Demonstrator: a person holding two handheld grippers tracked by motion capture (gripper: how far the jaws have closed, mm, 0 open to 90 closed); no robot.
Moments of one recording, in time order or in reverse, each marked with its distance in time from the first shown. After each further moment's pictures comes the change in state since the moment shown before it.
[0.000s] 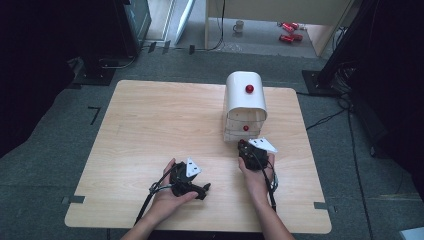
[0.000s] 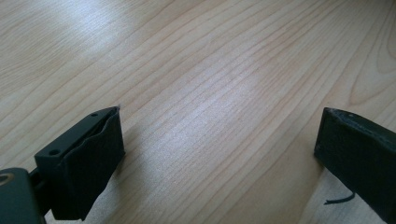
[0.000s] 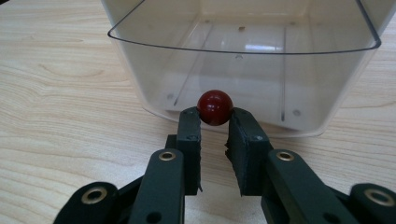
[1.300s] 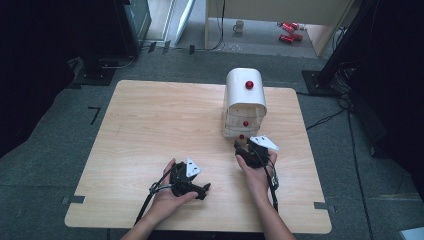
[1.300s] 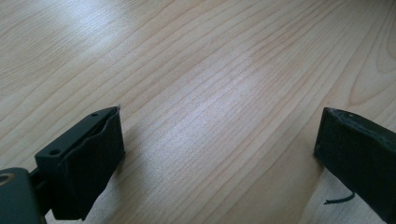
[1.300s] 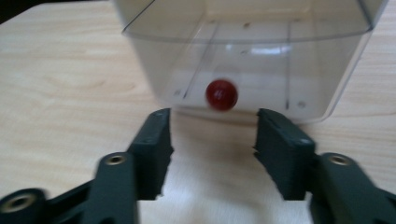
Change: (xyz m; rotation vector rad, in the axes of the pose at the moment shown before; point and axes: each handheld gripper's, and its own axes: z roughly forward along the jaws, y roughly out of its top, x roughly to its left) left arm 0.000 0.000 0.000 0.001 0.001 0.003; right arm -0.007 0.001 0.005 -0.012 0.046 0.016
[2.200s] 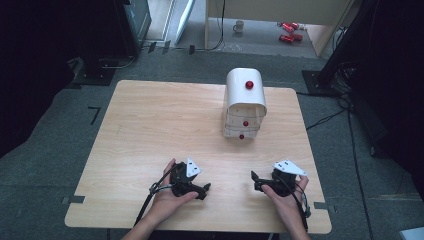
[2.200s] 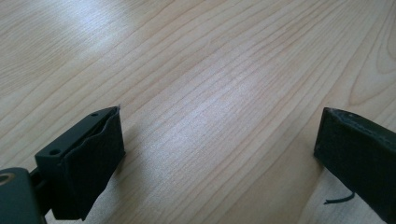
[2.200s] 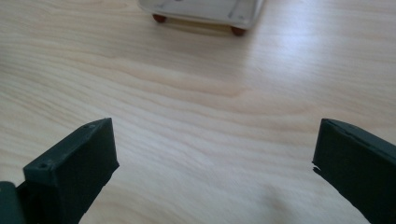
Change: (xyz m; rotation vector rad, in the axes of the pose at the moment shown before) left arm -0.001 0.000 0.000 -0.001 0.003 -0.003; right arm -0.045 -0.040 -0.090 0.110 0.003 -0.103
